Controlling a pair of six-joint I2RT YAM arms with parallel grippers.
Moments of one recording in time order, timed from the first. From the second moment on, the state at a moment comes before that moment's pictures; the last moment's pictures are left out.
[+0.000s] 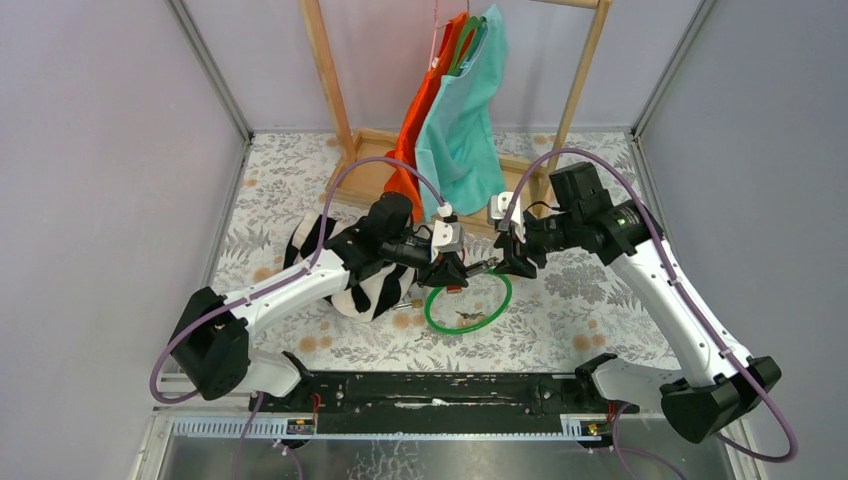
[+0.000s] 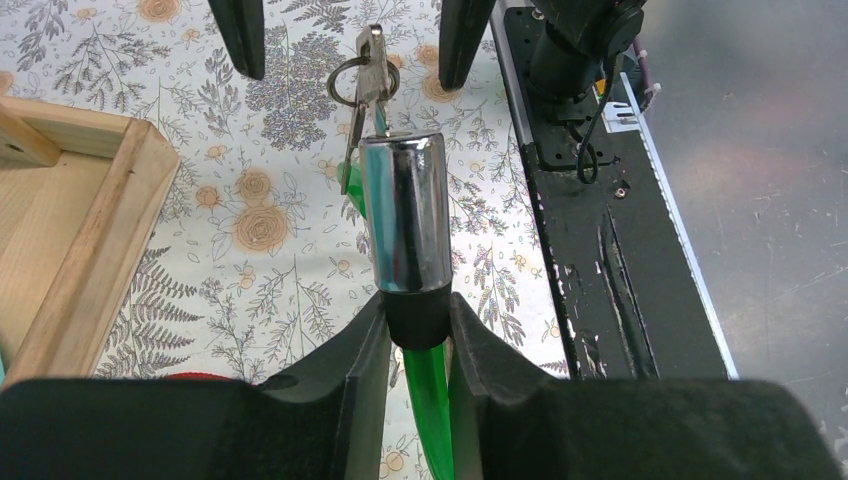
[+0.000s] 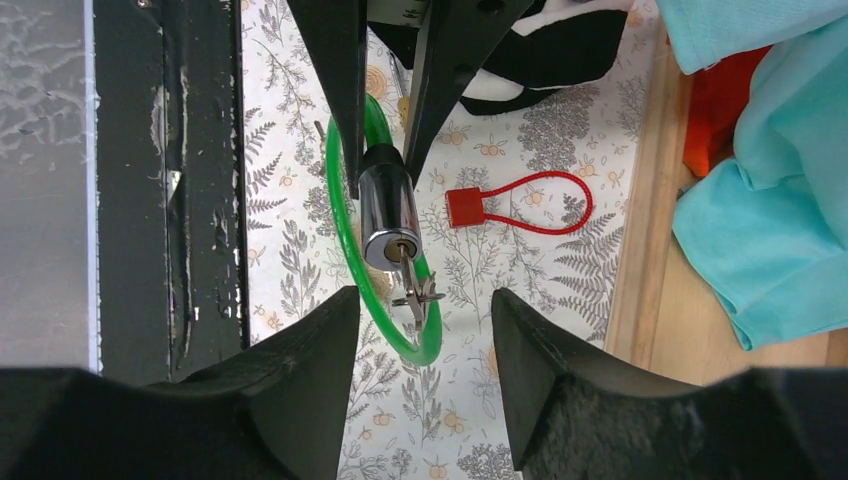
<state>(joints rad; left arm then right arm) -0.75 1.39 0.97 -0.04 0.92 0.31 0.46 1.16 1.31 -1.06 -0.75 -0.83</state>
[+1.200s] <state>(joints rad) -0.75 1.39 0.97 -0.04 0.91 0.32 0.53 1.14 1.28 -1.04 -0.70 -1.16</state>
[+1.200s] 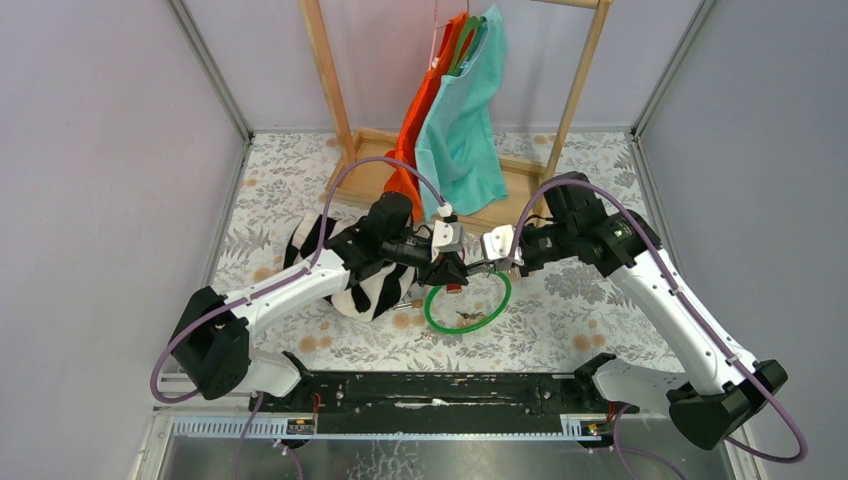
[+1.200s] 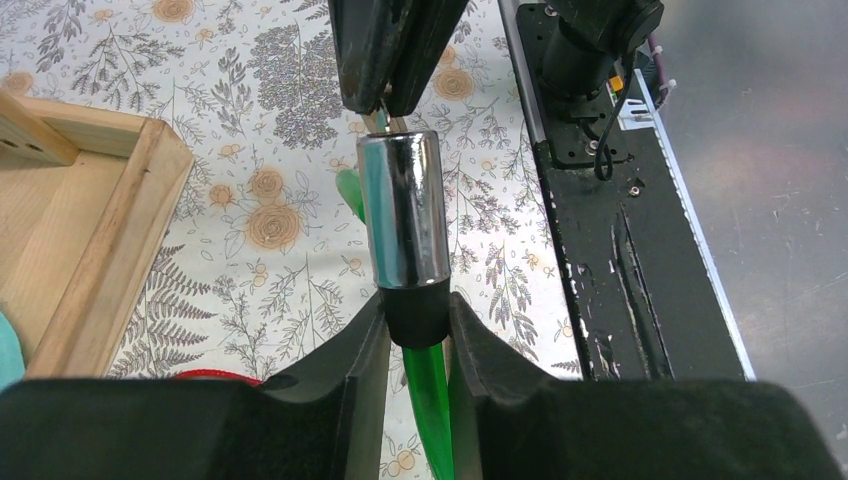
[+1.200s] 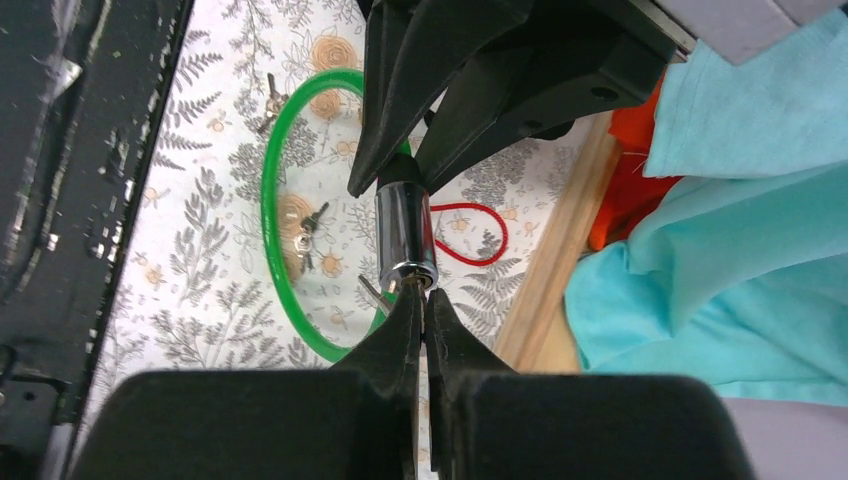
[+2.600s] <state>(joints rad) -0.75 1.39 0.95 -0.01 0.99 0.33 0.52 1.15 1.39 -1.16 -0.24 -1.32</state>
